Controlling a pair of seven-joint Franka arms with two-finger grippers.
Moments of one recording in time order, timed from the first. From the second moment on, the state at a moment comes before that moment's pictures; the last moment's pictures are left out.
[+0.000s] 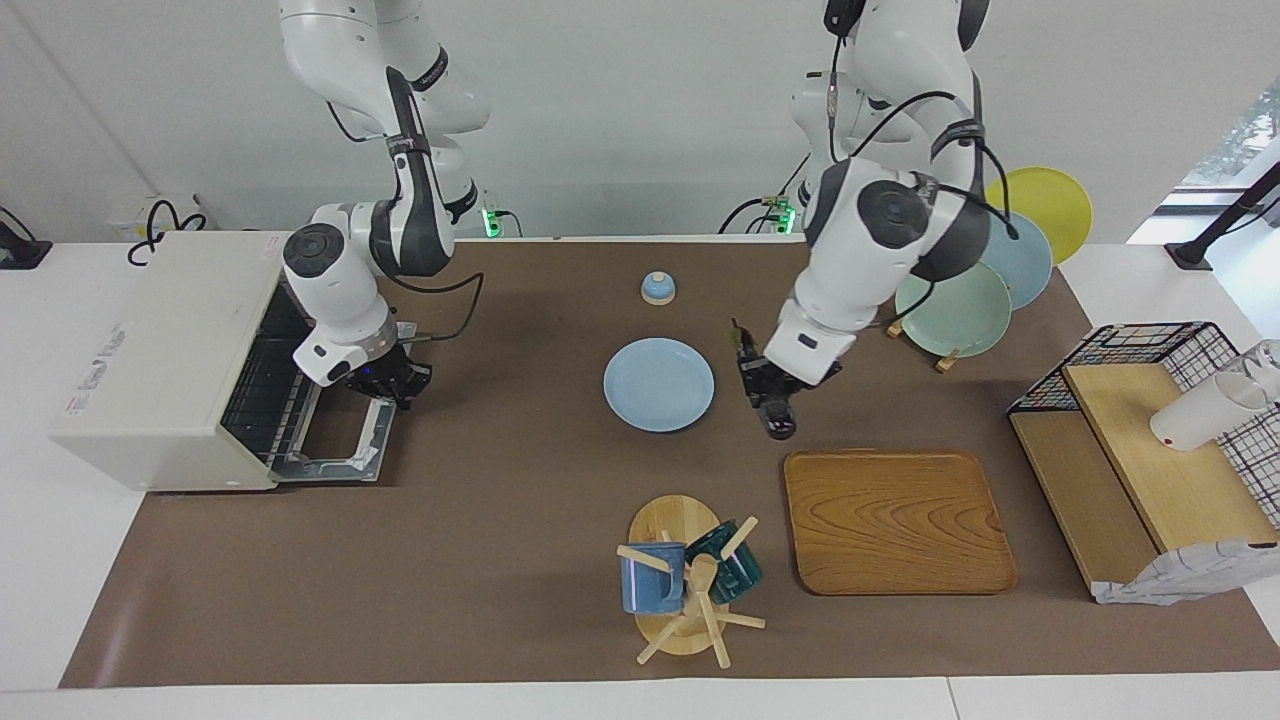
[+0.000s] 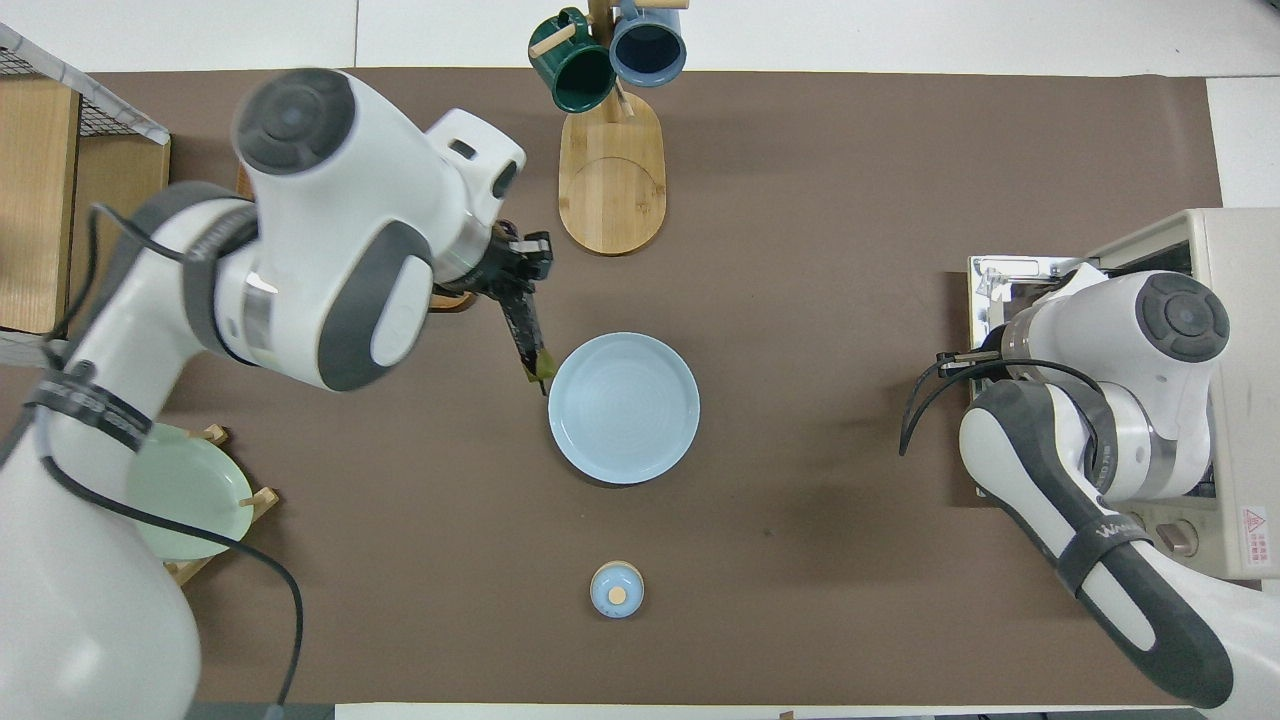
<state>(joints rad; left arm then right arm) -0.46 0.32 -0.07 -1.63 -0.13 2.01 -0.54 0.01 0.14 0.00 -2.26 0.03 2.38 -0.03</state>
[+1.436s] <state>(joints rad) -0.13 0.16 0.00 -1.67 -0.12 1.83 -0.07 0.68 0.25 -0.02 -1.79 0.03 2.12 0.66</state>
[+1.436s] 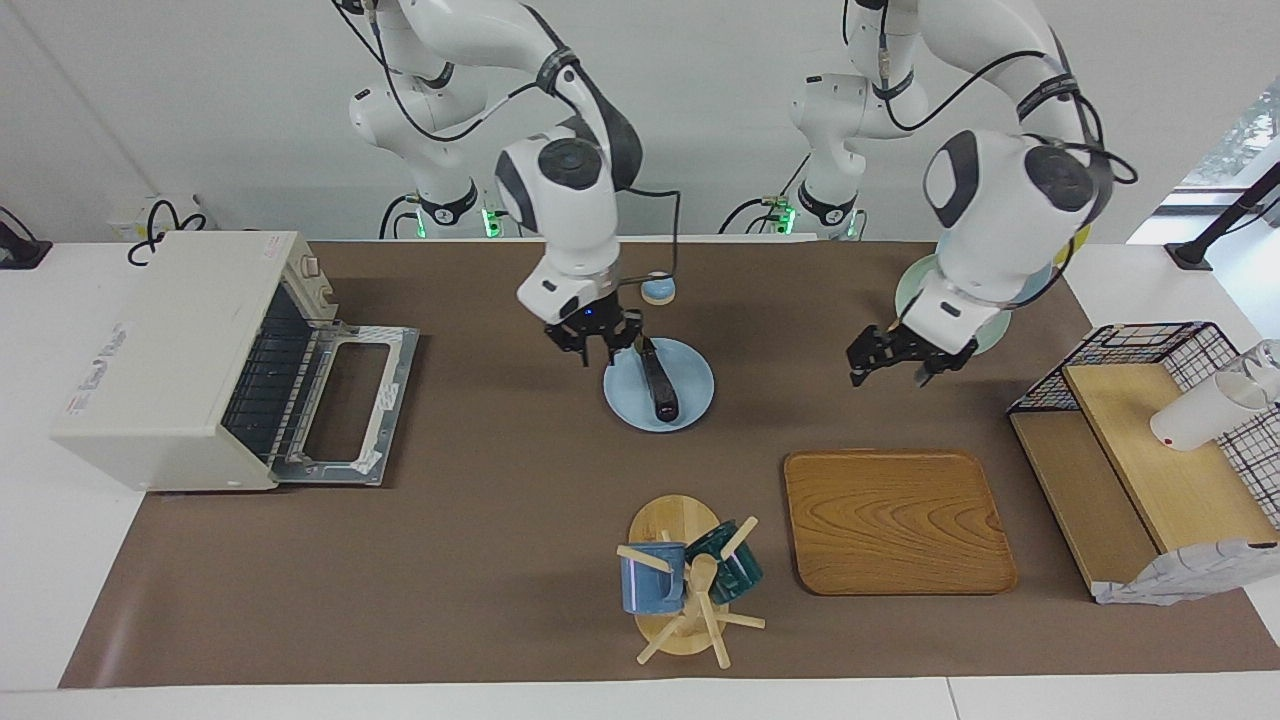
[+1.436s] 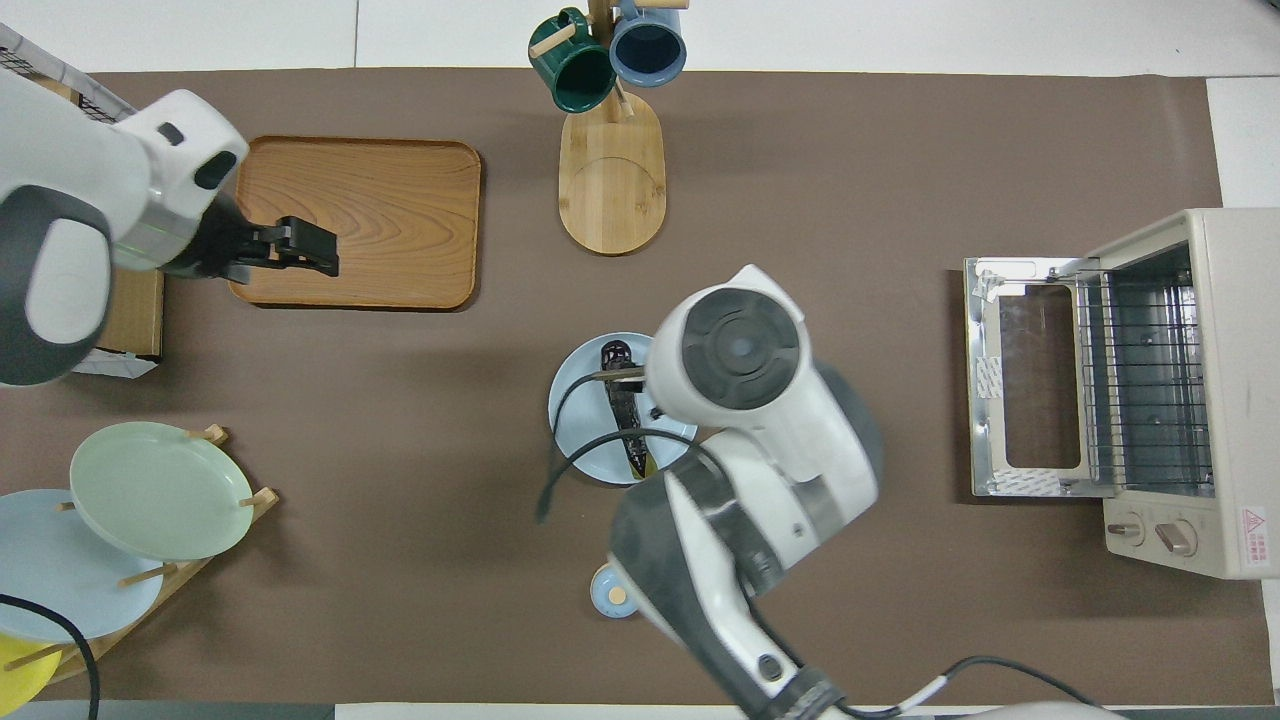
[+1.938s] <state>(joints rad) -0.09 0.00 -0.01 -1.60 -0.04 1.51 -0.02 0.85 0.51 -0.04 -1.67 -0.07 2.30 0.79</state>
